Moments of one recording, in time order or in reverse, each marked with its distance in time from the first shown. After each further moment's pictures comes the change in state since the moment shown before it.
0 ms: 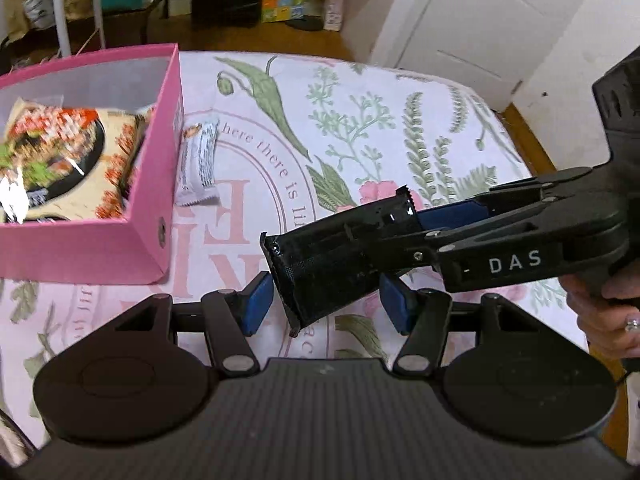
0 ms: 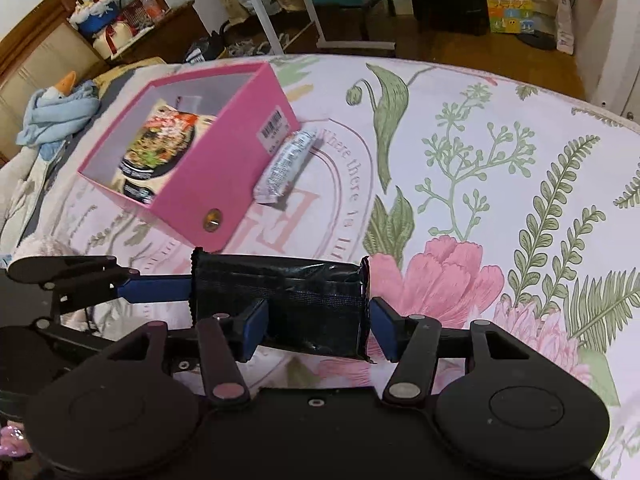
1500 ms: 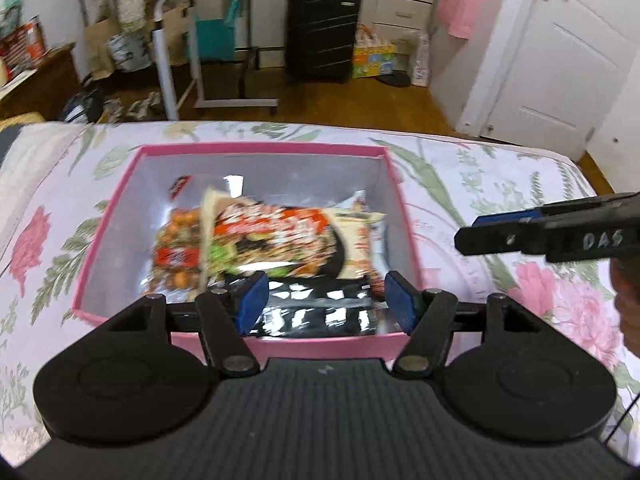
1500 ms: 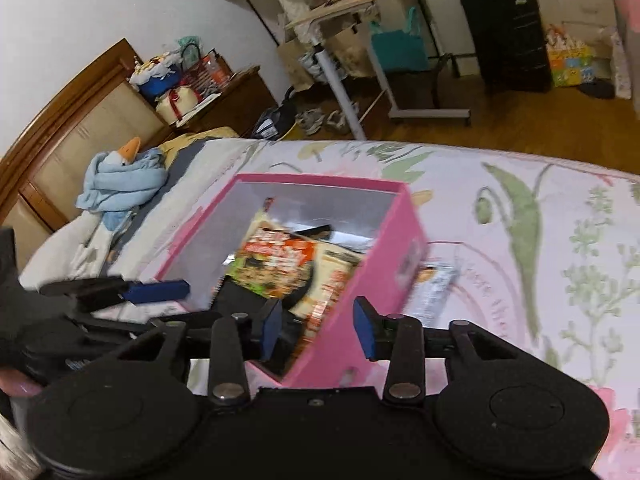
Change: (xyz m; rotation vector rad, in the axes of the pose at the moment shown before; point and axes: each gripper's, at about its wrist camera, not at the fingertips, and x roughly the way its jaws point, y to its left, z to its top) left arm -0.064 0.135 0.053 -0.017 -0.142 0.238; right arm 0.029 0.072 0.081 -0.013 -0.215 0.189
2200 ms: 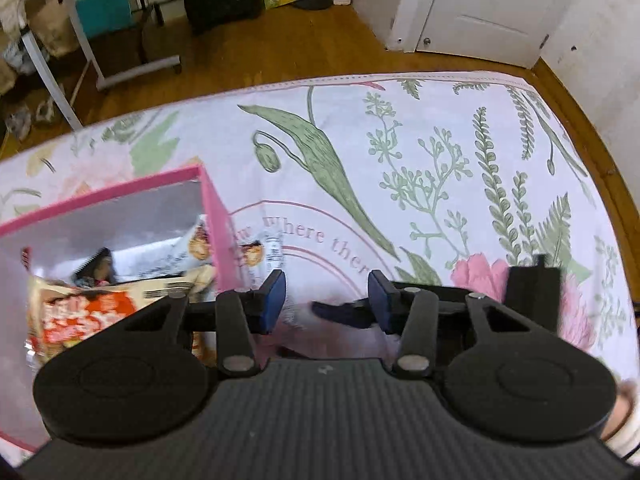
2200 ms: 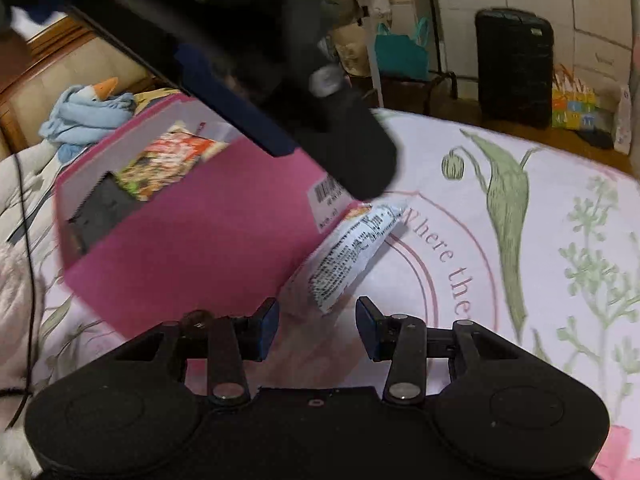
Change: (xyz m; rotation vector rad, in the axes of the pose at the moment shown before) left arm 0.122 -0.119 0.076 0.163 0.262 -0.132; right arm 0.095 -0.060 -0.061 -0.190 -0.012 -0.109
